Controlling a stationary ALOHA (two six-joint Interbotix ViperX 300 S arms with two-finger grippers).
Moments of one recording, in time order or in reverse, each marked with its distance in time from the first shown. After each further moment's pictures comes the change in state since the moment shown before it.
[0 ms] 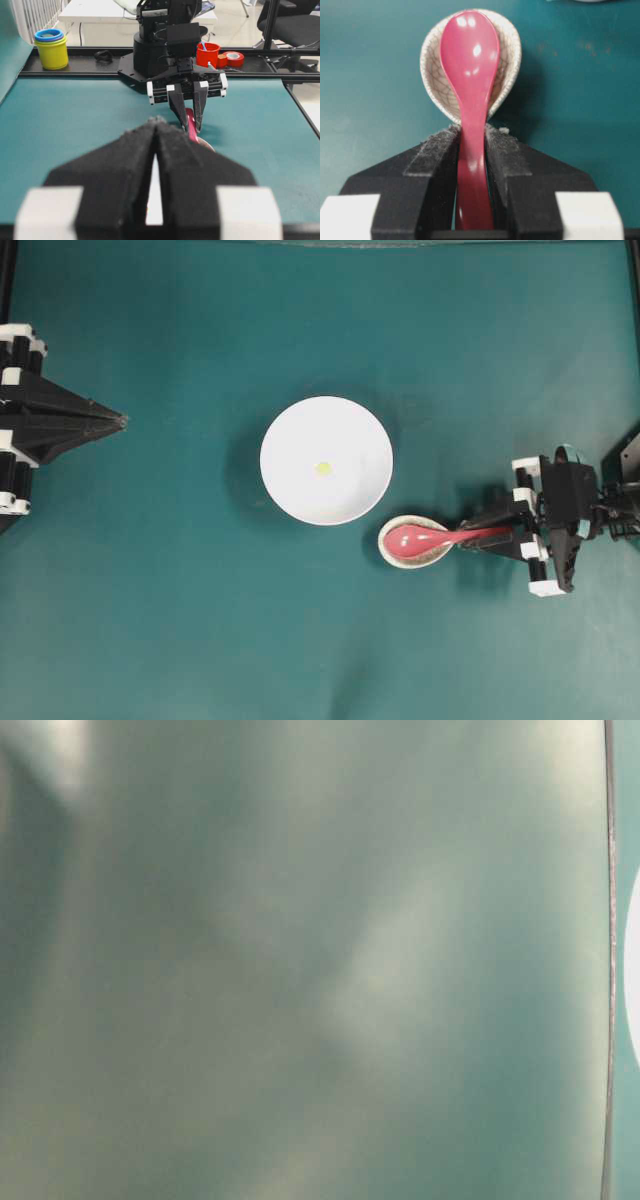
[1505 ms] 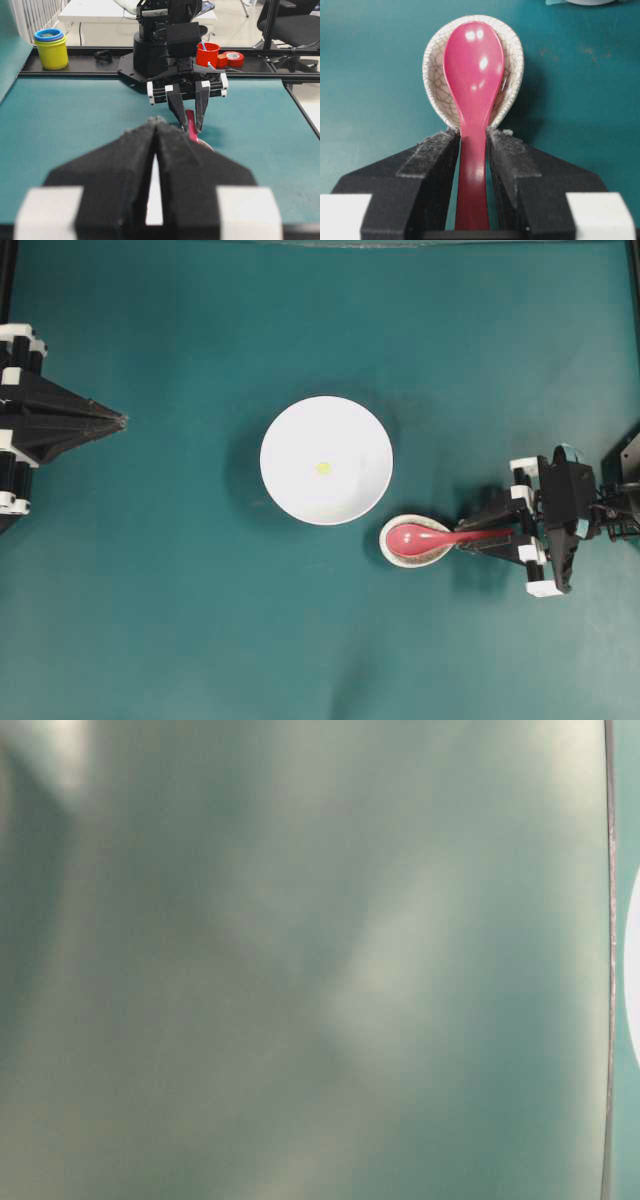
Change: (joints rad) left arm -0.002 -0.002 0.000 0.002 0.000 -0.003; right arm 0.000 -0.002 -0.014 0.005 0.002 -0.003
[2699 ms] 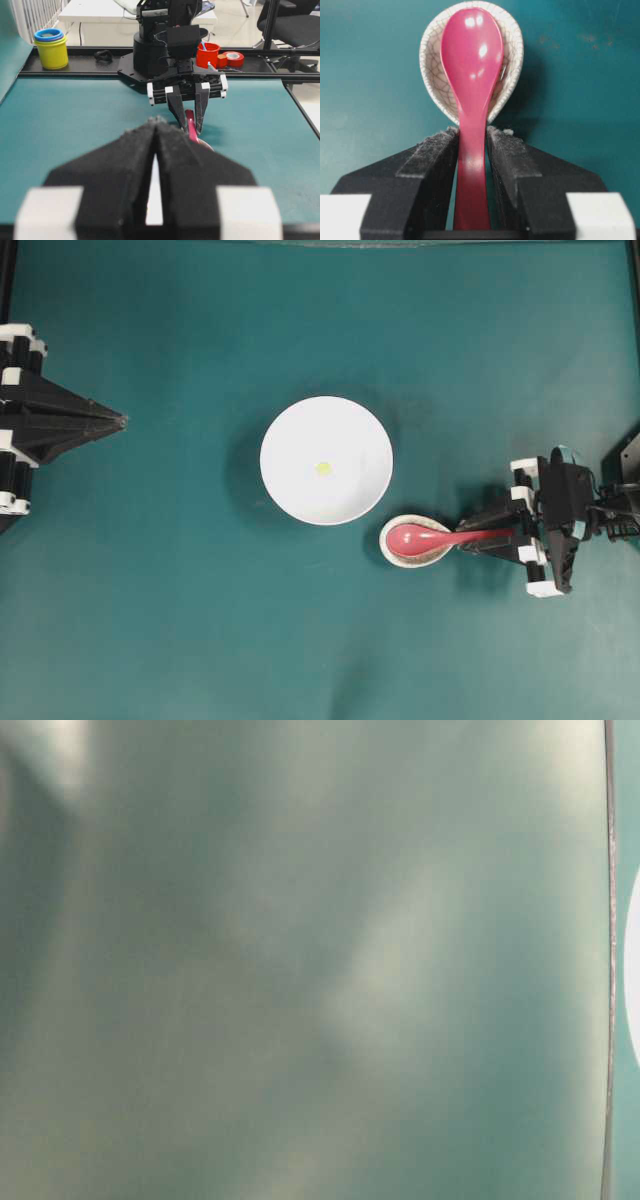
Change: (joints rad) left arm 0.002 0.002 0.000 0.000 0.000 0.000; right arm 0.000 0.002 0.000 0.002 0.025 -0.009
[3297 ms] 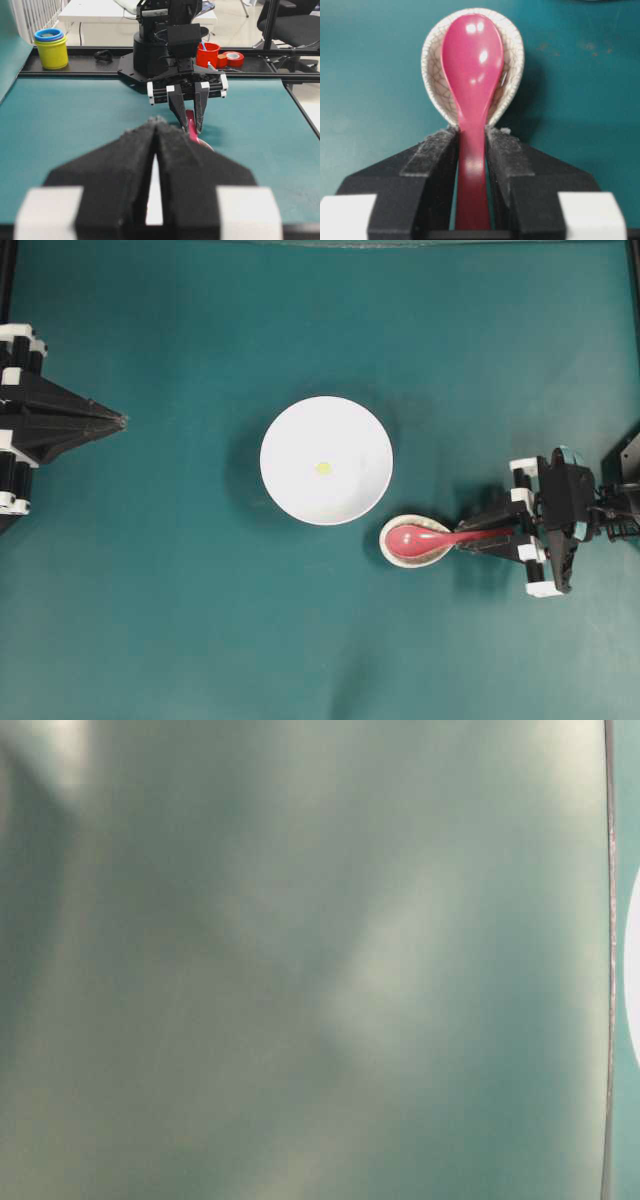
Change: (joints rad) left arm -0.002 0.000 0.000 -0.002 0.000 0.000; right arm 0.000 0.000 -0.002 0.000 -0.011 -0.009
